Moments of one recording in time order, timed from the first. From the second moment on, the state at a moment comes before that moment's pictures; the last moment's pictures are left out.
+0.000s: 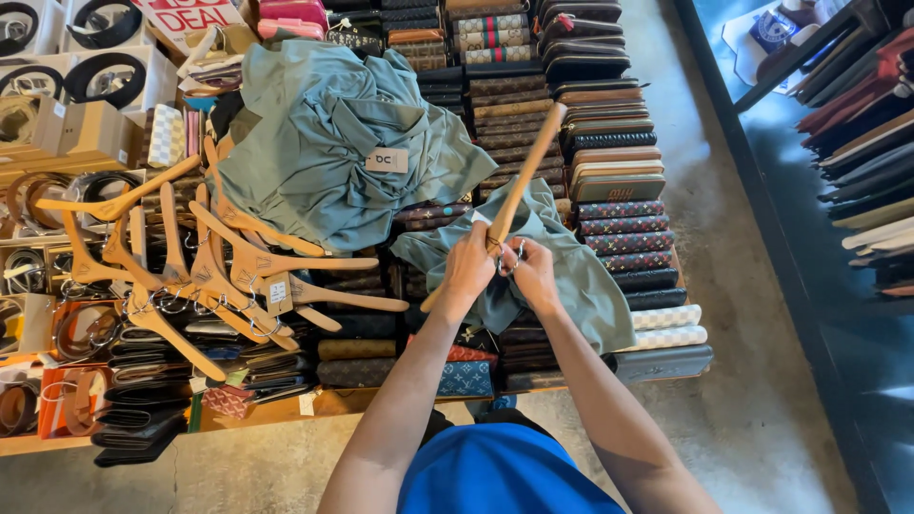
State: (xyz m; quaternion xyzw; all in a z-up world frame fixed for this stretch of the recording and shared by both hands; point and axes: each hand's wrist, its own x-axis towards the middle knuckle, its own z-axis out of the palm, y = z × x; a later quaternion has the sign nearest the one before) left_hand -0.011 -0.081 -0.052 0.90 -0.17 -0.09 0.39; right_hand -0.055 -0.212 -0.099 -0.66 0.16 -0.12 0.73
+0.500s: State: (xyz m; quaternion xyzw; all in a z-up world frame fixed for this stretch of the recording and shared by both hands) left_hand -0.023 -0.089 -0.118 0.83 0.00 -0.14 0.54; right_hand -0.061 -0.207 -0.133 -0.66 0.22 -0.11 0.71
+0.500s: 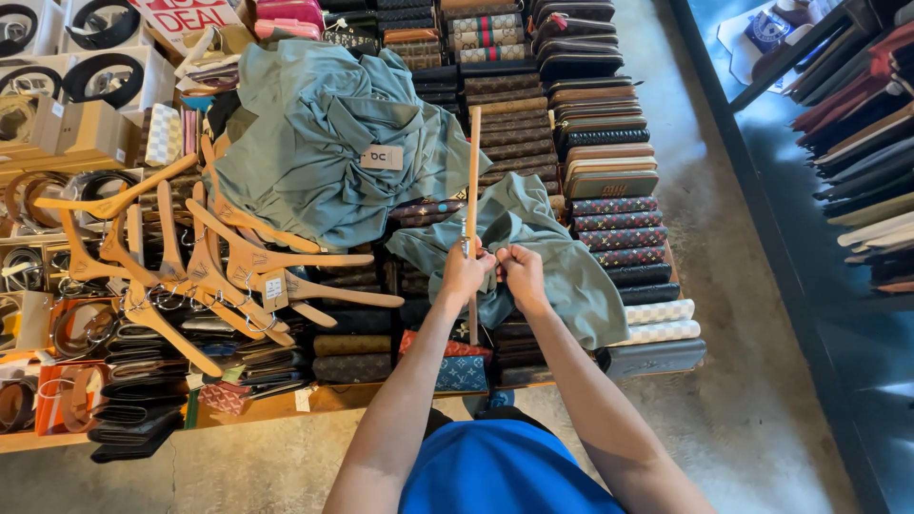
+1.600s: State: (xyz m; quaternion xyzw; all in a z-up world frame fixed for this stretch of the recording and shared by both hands) left_hand -0.052 -0.104 -0.154 0.73 0.08 -0.03 0.68; right_hand -0.077 -0.204 -0.112 -0.53 0.25 -0.16 0.79
